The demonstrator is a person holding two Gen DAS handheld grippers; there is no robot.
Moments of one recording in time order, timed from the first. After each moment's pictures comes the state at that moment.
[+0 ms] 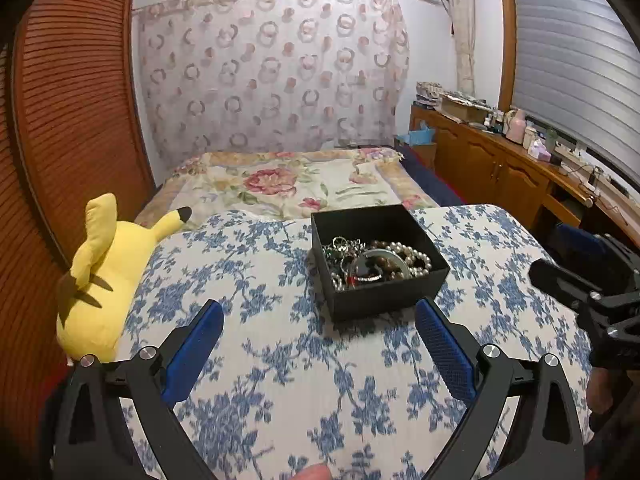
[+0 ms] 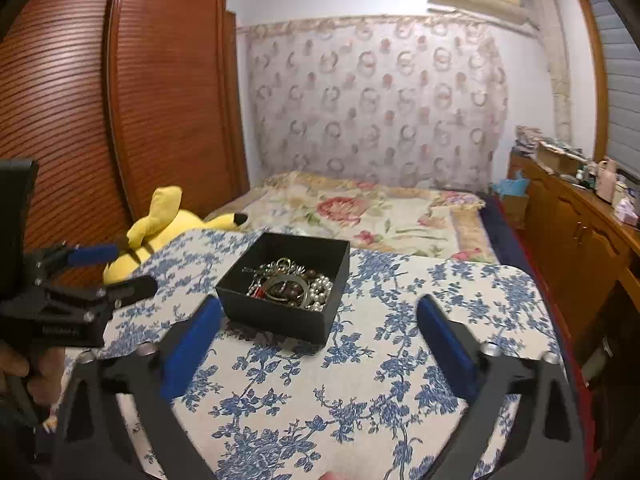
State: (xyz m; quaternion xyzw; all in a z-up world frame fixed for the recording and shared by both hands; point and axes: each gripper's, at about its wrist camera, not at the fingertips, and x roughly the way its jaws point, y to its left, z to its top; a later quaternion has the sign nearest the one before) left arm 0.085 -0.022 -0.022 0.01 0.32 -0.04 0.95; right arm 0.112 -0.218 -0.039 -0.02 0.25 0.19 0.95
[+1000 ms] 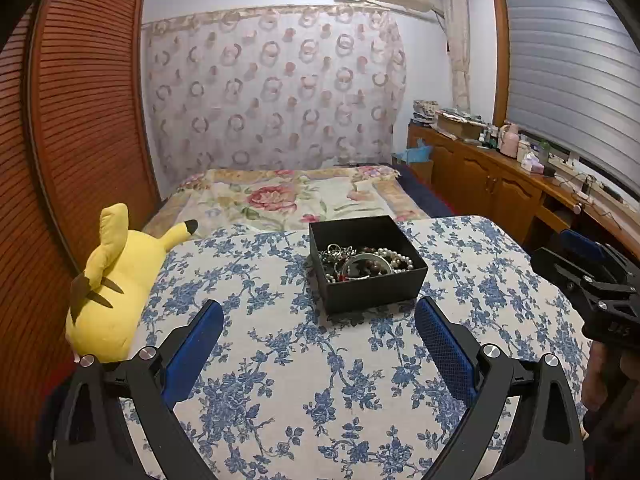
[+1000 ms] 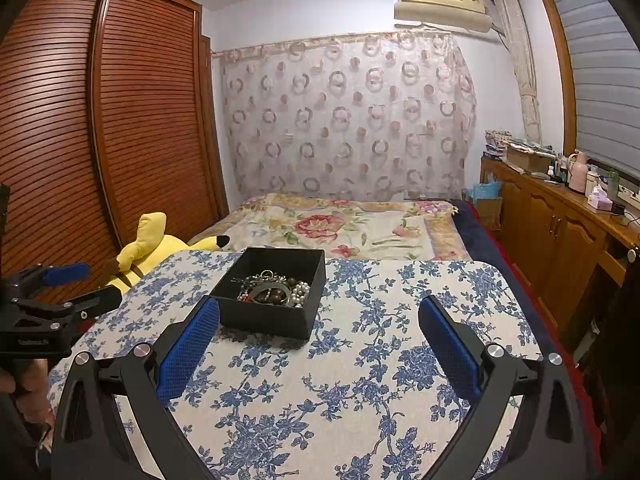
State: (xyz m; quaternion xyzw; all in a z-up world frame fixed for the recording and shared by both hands) left arm 0.042 -0.023 -0.006 0.01 0.28 -0.04 0.96; right arm 0.075 -0.235 -0.030 0.01 0.22 0.14 0.97
